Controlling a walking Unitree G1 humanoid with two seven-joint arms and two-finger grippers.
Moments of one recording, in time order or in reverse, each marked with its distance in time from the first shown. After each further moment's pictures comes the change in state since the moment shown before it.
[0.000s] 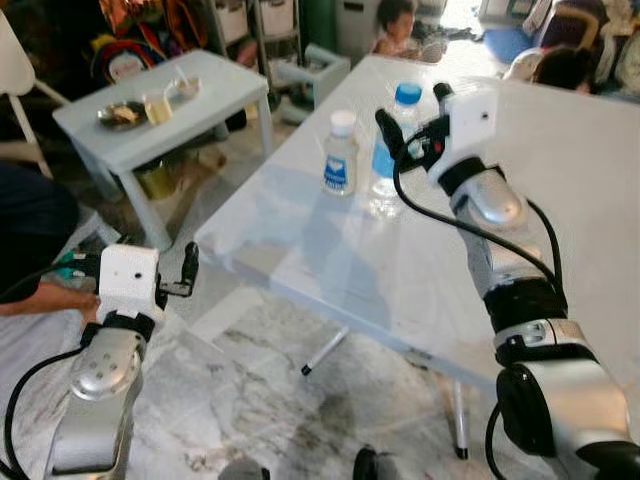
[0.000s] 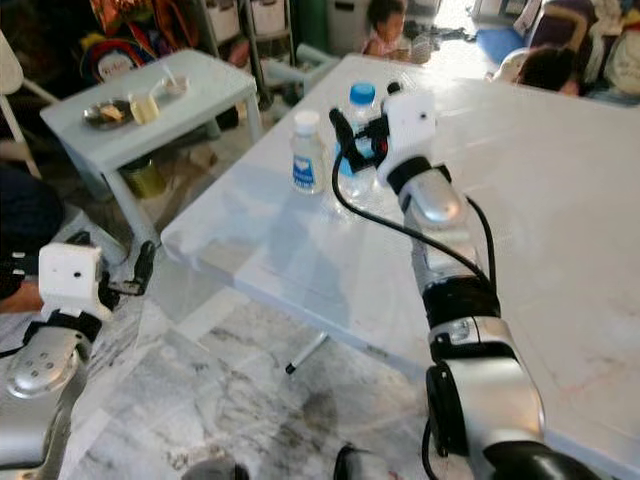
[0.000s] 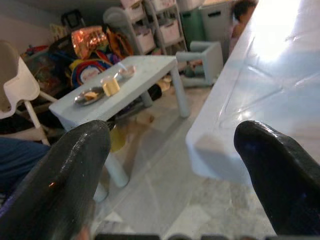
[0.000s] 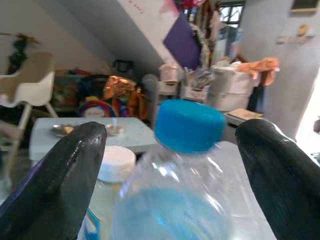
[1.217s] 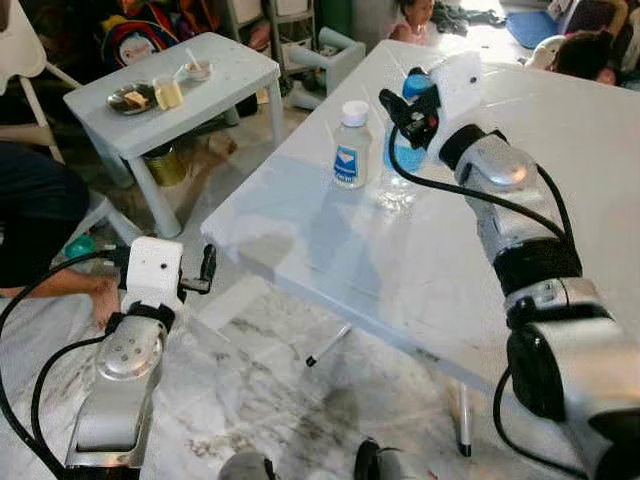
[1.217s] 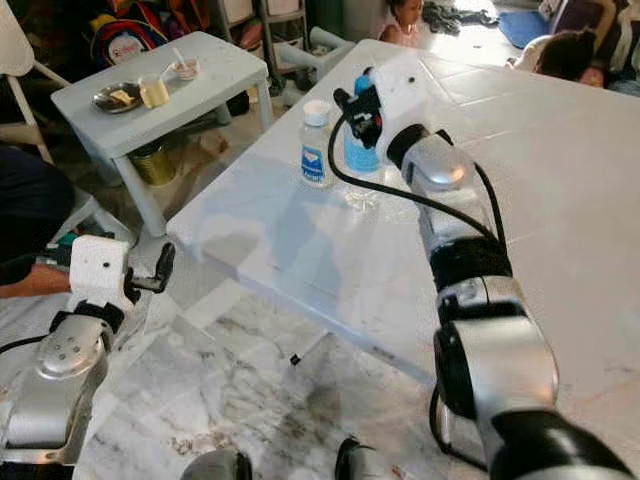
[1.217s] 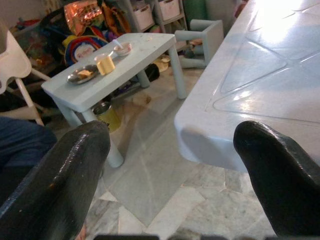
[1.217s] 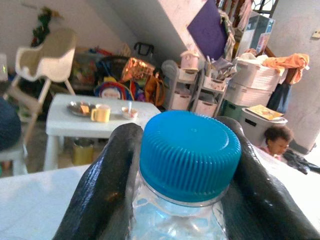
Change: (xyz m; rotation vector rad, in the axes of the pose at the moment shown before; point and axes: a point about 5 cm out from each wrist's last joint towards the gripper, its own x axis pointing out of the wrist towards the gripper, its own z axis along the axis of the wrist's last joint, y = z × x) left arm 0.020 -0.018 -0.006 -0.021 0.066 -0.017; right arm 0.001 -0.006 0.009 -0.048 0.042 0.074
